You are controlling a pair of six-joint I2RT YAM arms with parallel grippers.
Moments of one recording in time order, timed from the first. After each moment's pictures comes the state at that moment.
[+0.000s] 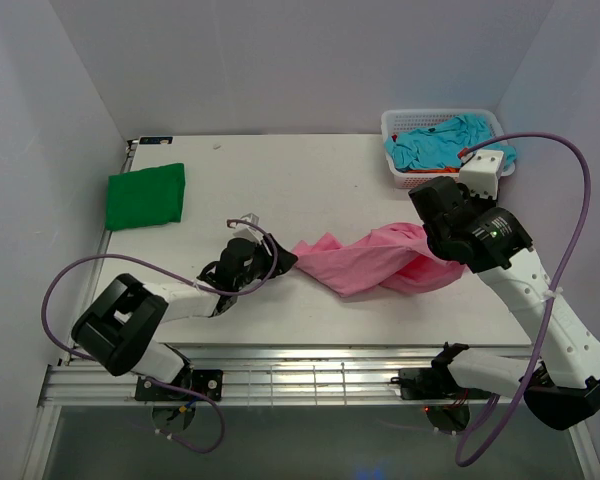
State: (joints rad) left arm -0.63 1.44 0.45 0.59 0.01 -0.81; right arm 0.63 1.11 1.44 -1.28 1.19 0.47
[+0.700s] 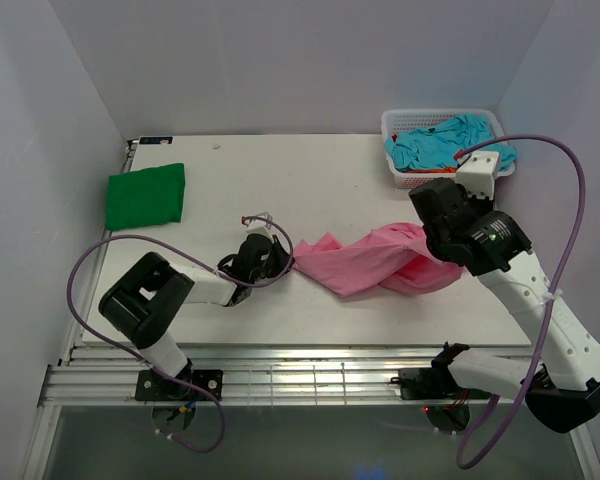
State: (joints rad) left arm -0.67 1.63 0.57 0.54 -0.11 -0.72; right arm 0.63 1.10 1.41 -1.22 1.16 0.41
